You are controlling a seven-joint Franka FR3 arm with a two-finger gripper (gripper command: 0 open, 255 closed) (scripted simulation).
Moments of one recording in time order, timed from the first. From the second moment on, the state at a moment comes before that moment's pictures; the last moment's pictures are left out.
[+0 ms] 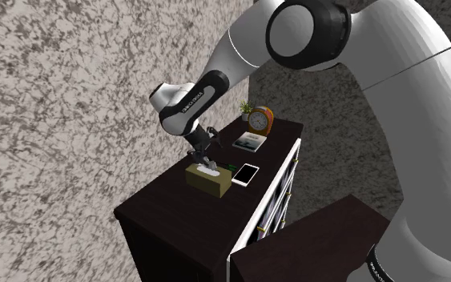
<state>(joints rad) 0.22 0.73 0.21 -1.56 -0.63 1.85 0.39</state>
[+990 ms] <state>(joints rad) 0.23 0.81 0.19 -1.53 -0.65 1.89 0.42</state>
